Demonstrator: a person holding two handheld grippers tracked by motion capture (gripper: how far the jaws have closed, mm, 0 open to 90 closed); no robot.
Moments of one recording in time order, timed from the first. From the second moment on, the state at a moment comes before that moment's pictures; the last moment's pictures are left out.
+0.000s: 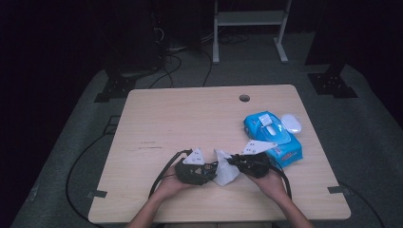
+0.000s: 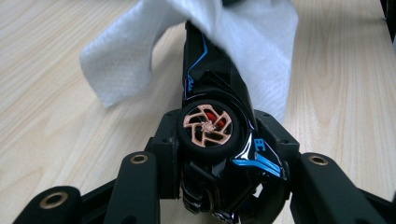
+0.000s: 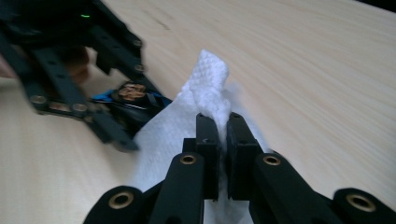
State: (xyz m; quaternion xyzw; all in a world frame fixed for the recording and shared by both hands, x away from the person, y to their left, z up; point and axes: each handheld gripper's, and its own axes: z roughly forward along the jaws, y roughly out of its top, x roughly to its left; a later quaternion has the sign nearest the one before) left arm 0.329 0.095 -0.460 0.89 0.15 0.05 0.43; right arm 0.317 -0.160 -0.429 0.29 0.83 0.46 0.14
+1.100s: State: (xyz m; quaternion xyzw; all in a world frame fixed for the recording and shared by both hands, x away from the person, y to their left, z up) left arm 0.332 0.102 -0.458 0.89 0.15 0.05 0.43; right arm 0.326 -0.181 -0.429 0.32 0.82 0.44 0.16
